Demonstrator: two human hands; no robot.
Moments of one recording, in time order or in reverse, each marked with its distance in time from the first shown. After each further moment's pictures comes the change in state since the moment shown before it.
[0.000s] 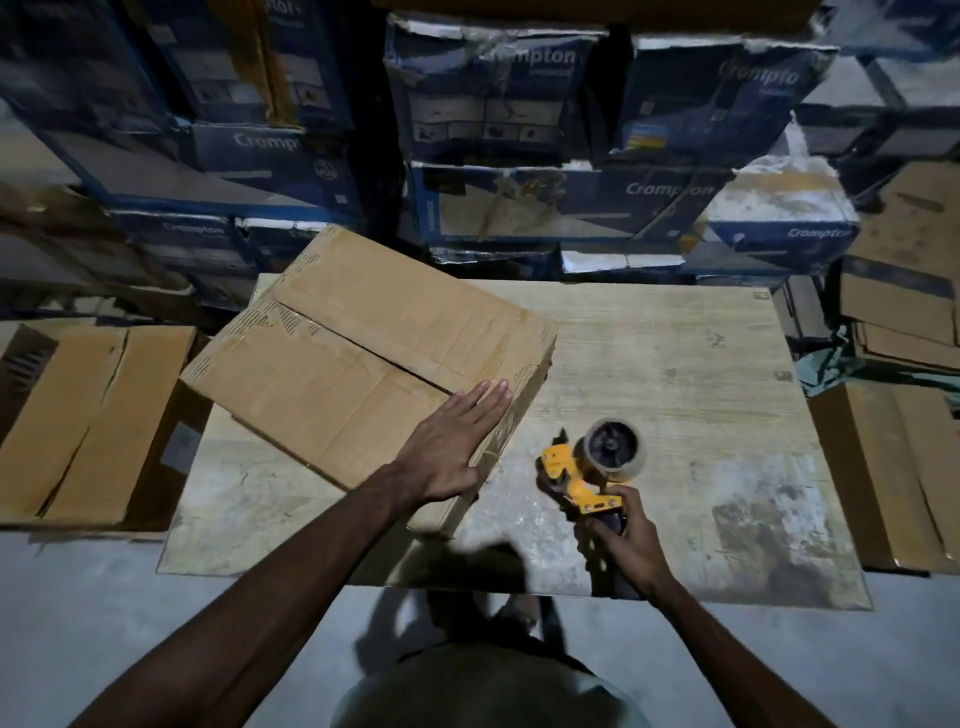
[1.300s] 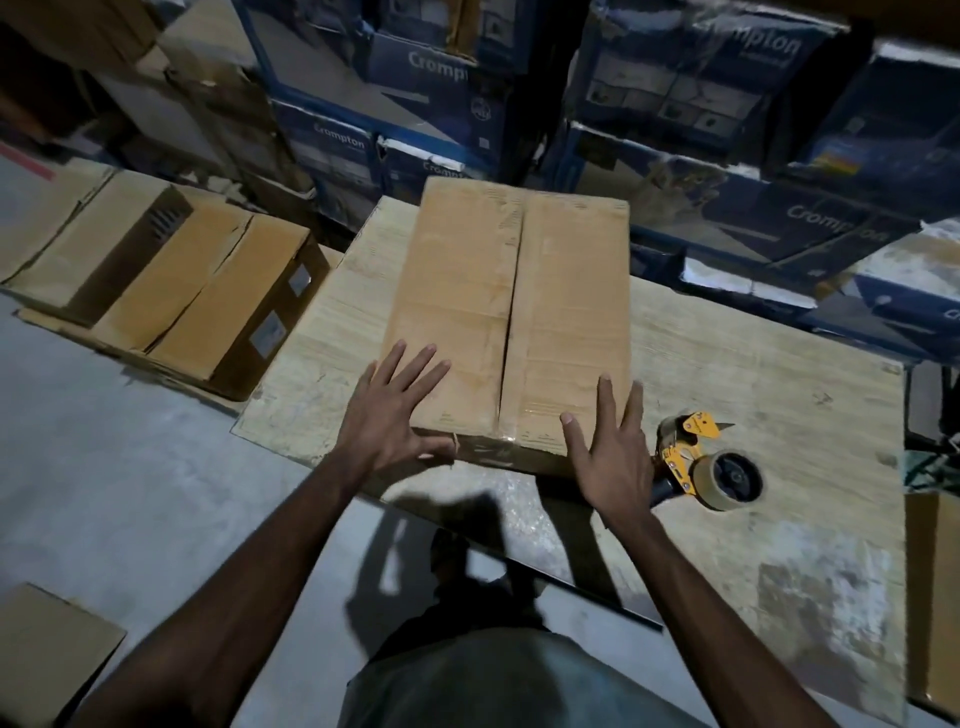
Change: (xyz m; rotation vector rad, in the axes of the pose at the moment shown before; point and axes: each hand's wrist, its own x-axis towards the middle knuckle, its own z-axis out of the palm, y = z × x) left_hand -0.148 -0.054 0.026 0.058 0.155 -0.641; right_hand 0.025 -0.136 0.069 -0.689 0.068 -0.425
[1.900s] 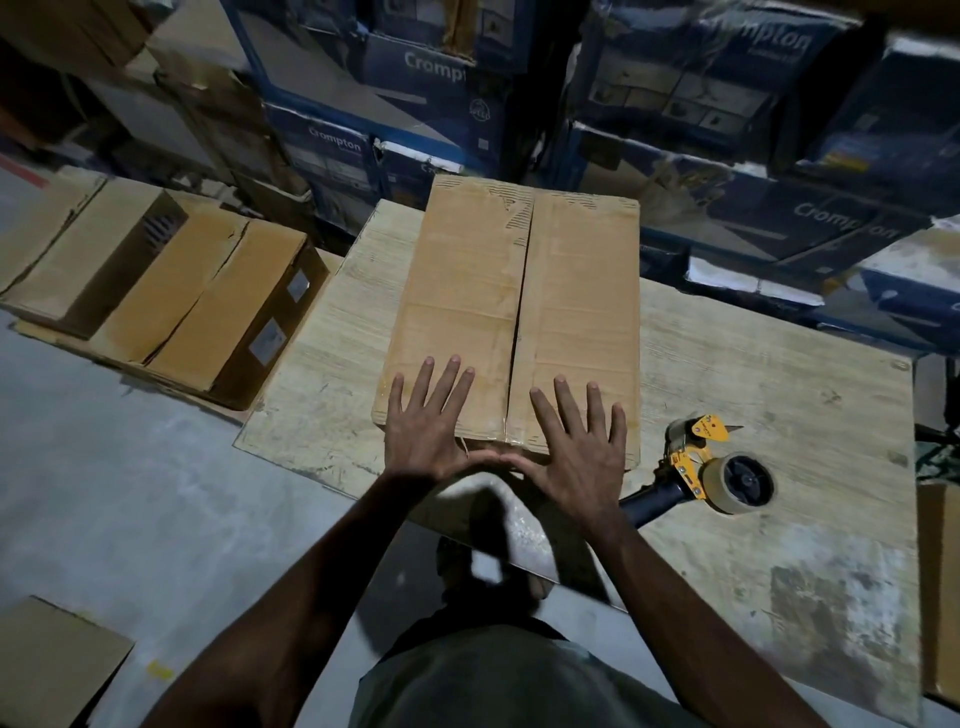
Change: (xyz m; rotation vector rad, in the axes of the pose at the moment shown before) left_hand 0.012 0.048 0.017 -0.011 0.188 -0.061; right_hand 0.011 -0.028 0.039 -0.397 0.044 -0.310
